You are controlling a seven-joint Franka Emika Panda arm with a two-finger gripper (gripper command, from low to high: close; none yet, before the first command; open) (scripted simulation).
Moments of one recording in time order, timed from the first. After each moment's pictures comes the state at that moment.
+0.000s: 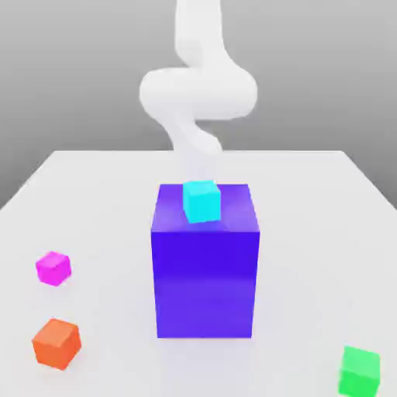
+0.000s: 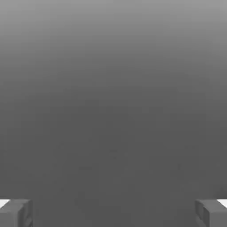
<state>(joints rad) -0.08 -0.73 0.00 -2.34 -0.01 2.35 0.90</state>
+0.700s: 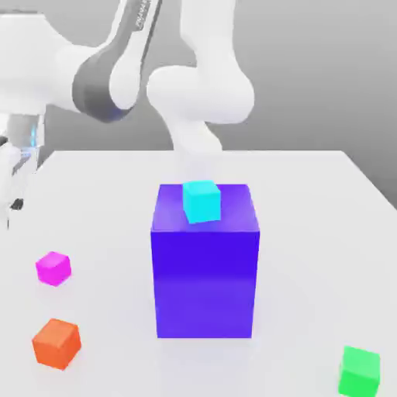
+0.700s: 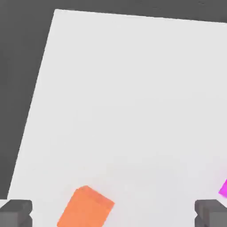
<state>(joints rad) -0.63 -0.13 -0.15 -2.71 -0.08 2.75 1.67</state>
